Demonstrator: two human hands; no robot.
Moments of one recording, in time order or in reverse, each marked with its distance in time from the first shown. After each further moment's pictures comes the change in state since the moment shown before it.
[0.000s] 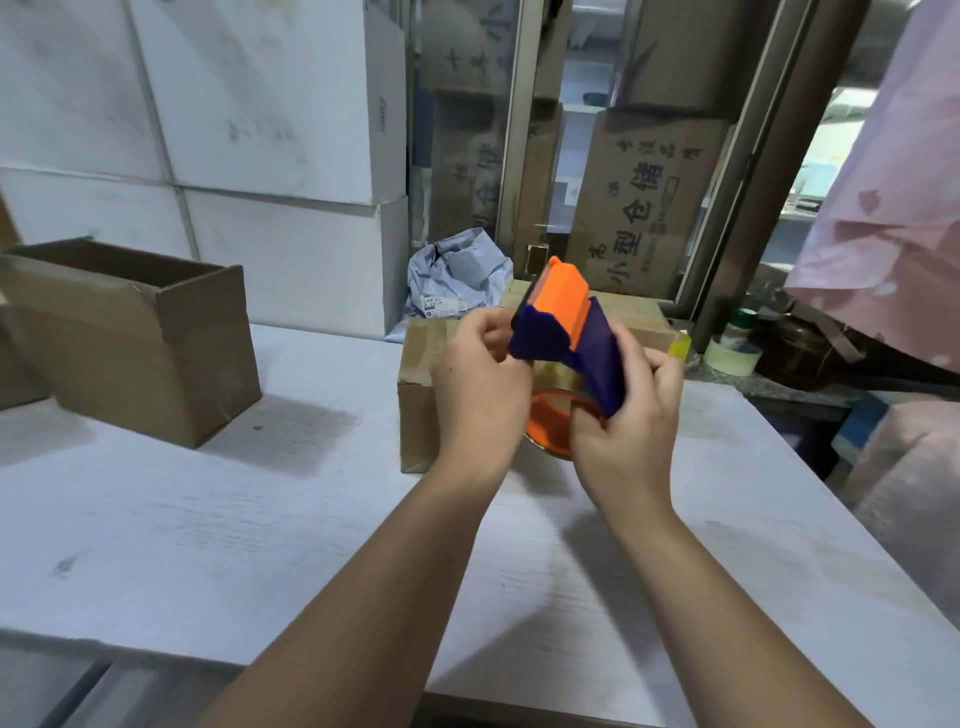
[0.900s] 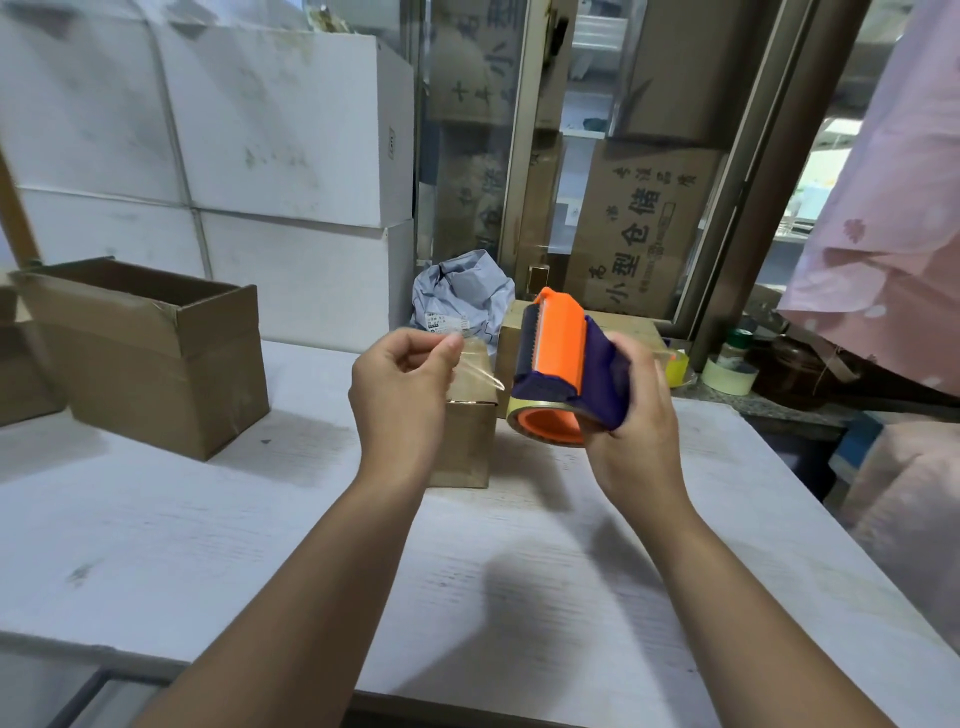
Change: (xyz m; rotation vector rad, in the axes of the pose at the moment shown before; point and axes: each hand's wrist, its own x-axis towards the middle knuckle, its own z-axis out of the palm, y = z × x) left_hand 0.011 -0.007 -0.047 -0.134 0.163 -0.012; right_hand 0.017 0.010 -0.011 0.129 -0.183 -0.106
